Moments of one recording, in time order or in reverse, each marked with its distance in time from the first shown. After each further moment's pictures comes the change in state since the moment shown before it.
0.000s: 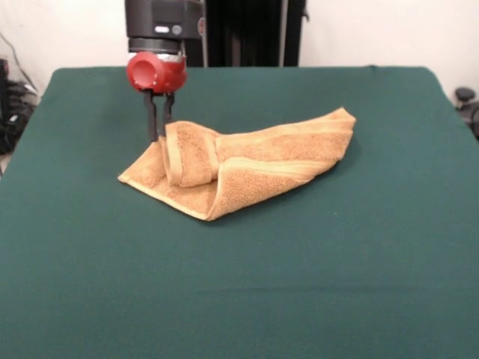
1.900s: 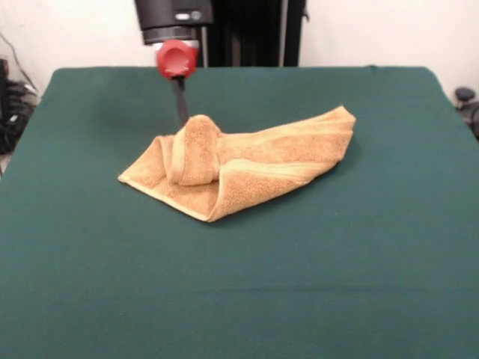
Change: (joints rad) arm 0.002 -0.031 0.079 -0.001 -0.408 0.099 0.000
